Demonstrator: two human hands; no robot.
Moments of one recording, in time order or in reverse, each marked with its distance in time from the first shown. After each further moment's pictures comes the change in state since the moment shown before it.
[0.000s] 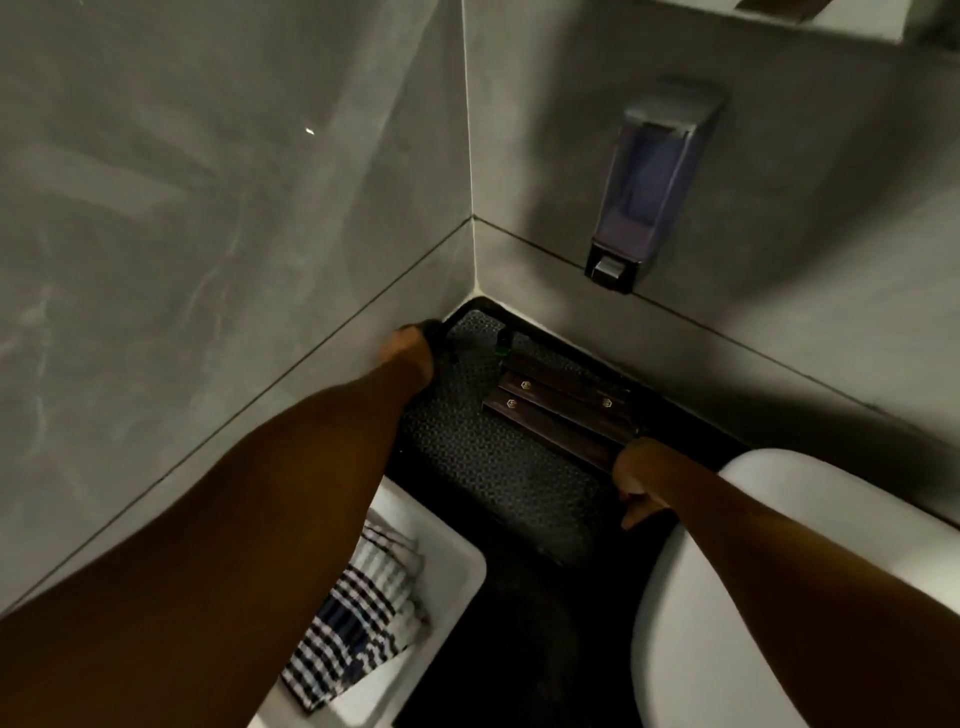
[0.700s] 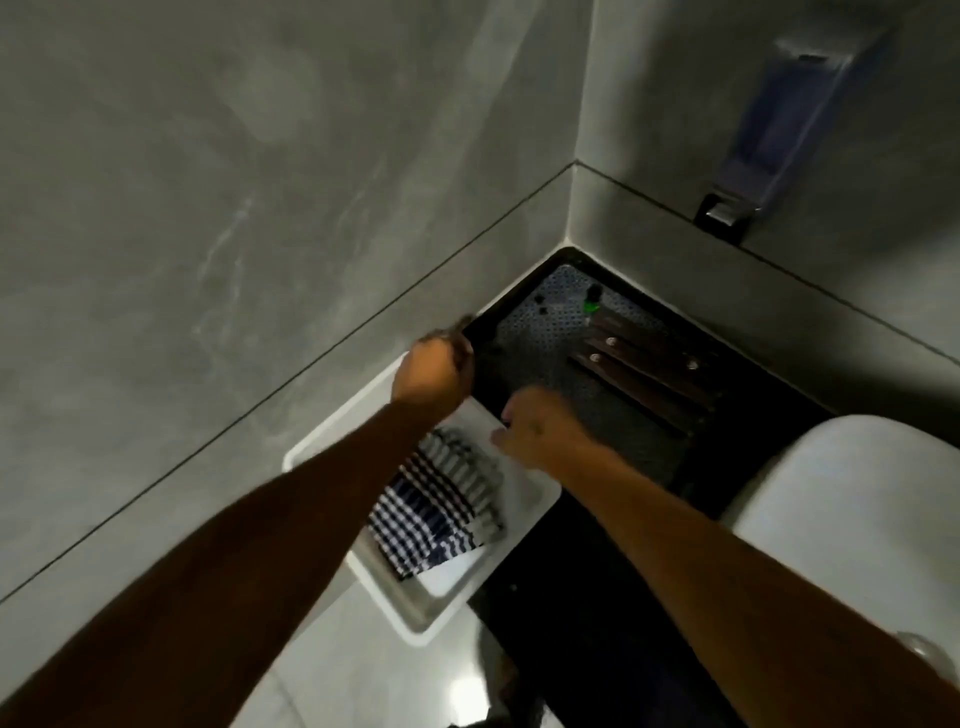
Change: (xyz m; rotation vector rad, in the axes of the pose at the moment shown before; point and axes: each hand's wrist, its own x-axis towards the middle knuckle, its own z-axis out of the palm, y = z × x) left_hand -0.139 -0.074 -0.014 -0.215 0.123 0.068; right_hand -0.074 -0.101 0.136 -0.388 0.004 -0.505
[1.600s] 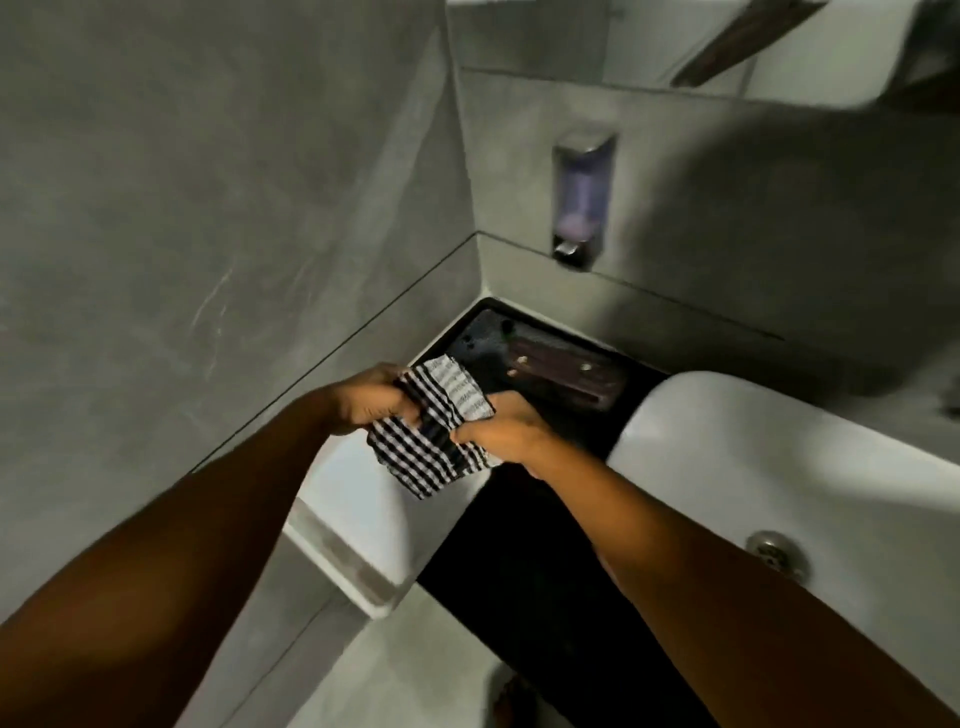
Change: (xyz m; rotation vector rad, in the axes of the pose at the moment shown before) left_hand -0.095 0.054 -0.091 -0.412 -0.586 -0.061; right_hand -0.107 0.025 -0.007 0.645 0.178 -0.078
